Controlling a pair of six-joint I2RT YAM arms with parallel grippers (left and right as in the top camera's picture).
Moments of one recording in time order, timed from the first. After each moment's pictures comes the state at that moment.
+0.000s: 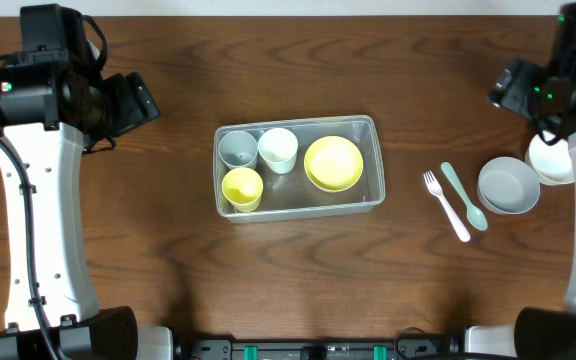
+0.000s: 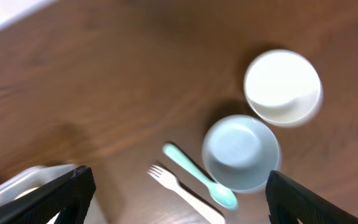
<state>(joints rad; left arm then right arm) 0.11 1.60 1.85 -1.41 0.03 -0.36 -0.12 1.59 1.76 -1.22 0.15 0.41</state>
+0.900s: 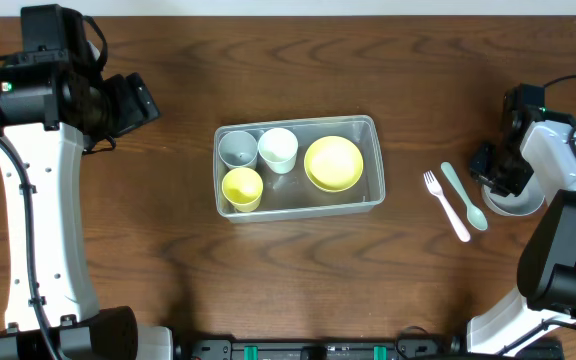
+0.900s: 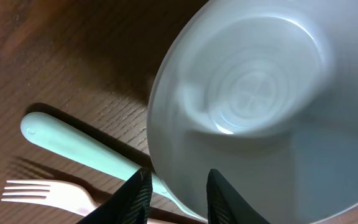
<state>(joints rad) 0.11 1.60 1.85 -1.41 0.03 -0.36 -0.22 1.86 1.27 -0.94 0.10 0.45</state>
